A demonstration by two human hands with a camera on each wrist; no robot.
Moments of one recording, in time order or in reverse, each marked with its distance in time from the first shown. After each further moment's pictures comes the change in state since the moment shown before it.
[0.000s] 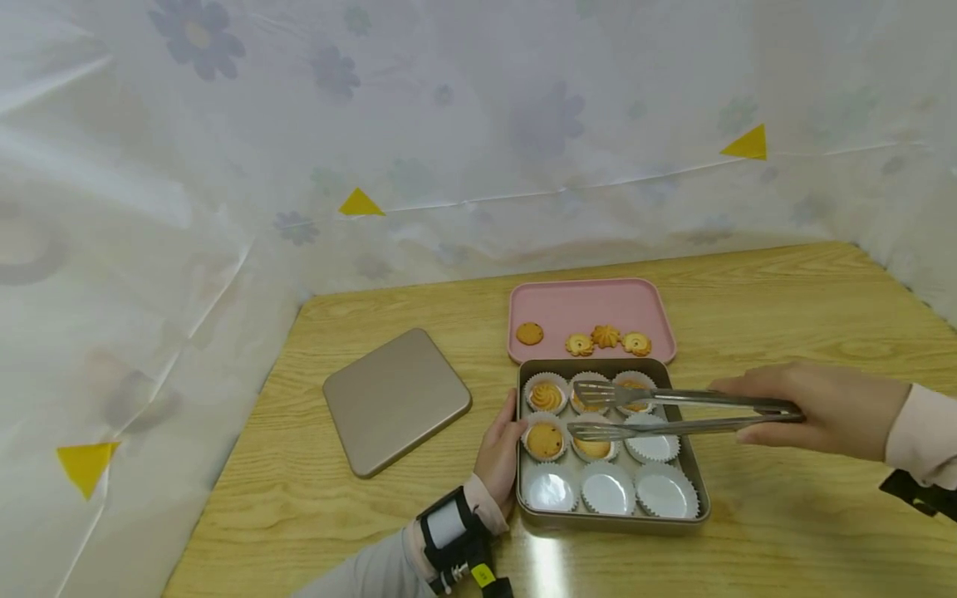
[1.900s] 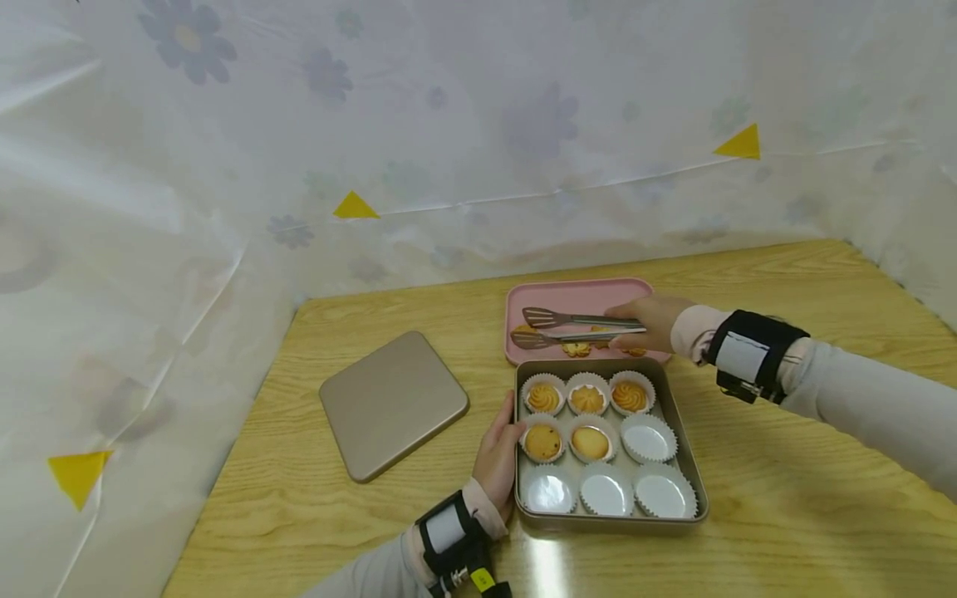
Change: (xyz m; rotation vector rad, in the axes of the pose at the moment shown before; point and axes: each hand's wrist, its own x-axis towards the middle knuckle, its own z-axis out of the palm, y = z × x) left_hand -0.001 -0.002 -0.001 0.011 0.009 0.003; right_hand 0.141 0.024 0.019 0.066 -0.091 0.185
